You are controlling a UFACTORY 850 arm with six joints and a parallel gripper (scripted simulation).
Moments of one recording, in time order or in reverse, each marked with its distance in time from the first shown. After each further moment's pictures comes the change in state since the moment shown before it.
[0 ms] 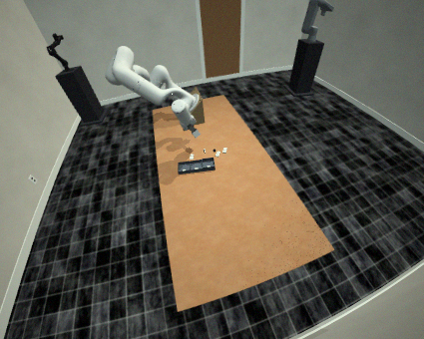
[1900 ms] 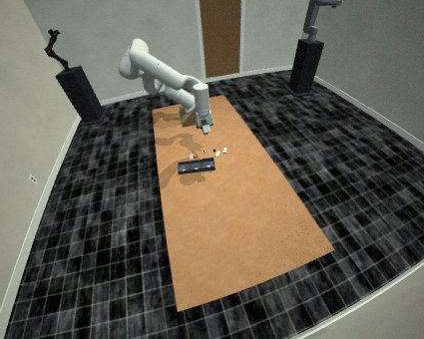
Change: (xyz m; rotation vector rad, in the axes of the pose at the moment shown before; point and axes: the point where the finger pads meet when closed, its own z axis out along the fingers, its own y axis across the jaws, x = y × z) arm 0.124 -0.050 -0.080 -0.288 0.415 0.375
